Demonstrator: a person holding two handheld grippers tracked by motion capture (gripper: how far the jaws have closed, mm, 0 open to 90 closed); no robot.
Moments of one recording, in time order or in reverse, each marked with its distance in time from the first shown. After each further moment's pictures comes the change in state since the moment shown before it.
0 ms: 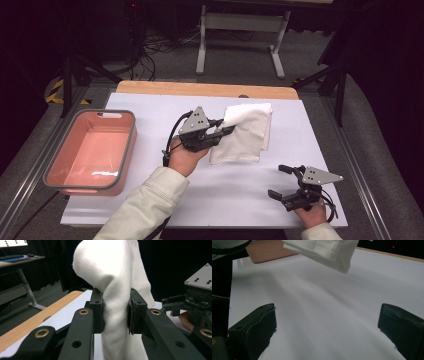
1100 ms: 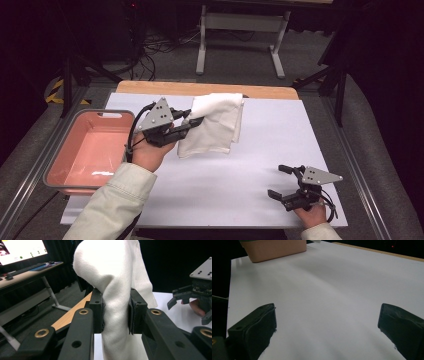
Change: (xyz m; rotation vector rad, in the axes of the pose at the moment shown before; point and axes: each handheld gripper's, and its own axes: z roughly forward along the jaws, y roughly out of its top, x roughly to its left) left arm 0.019 0.023 -0.084 0.024 0.102 0.120; right arm 0.000 0.000 0.001 0.004 -0.004 0.000
